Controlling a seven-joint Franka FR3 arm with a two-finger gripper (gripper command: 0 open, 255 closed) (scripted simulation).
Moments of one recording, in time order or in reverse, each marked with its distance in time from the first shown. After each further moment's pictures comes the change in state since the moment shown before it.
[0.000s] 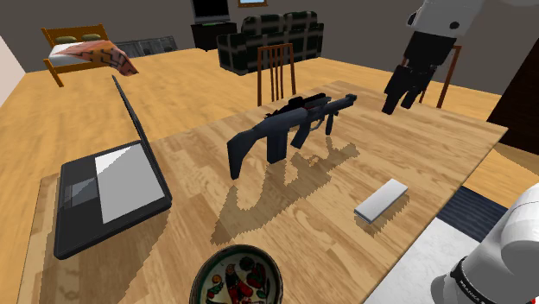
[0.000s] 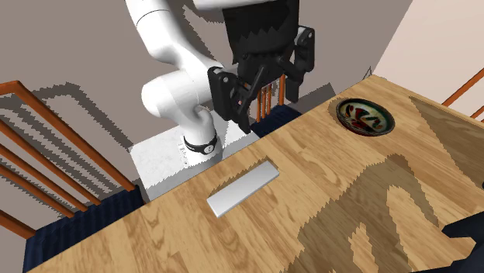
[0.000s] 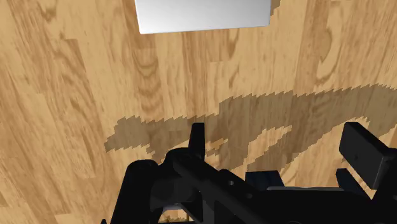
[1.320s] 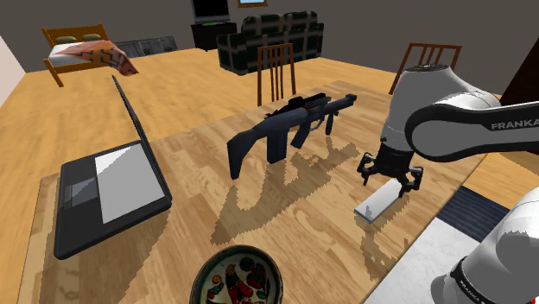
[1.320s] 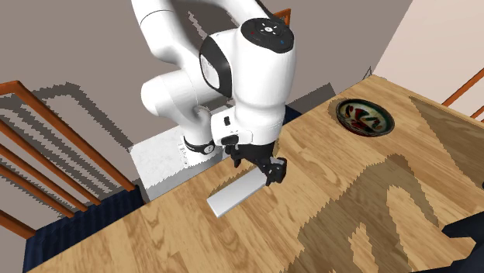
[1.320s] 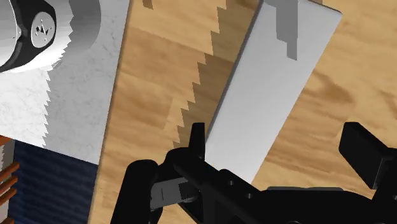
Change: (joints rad) arm -0.075 -0.021 0.213 -0.577 0.018 0.455 1.217
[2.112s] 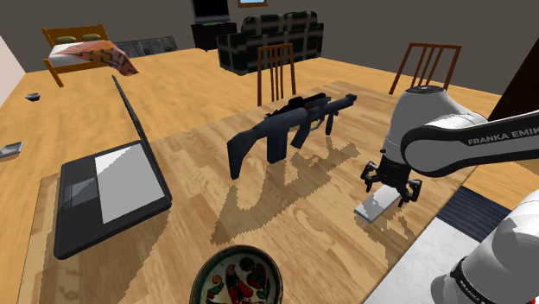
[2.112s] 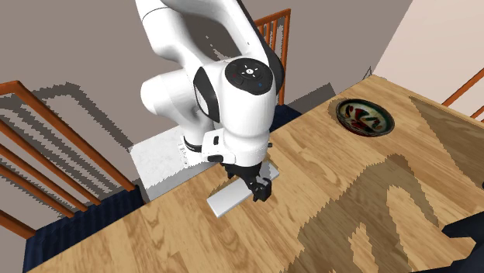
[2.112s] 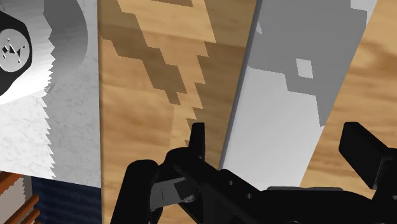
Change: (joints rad) arm -0.057 0.083 -0.019 -0.092 -0.015 0.169 0.098
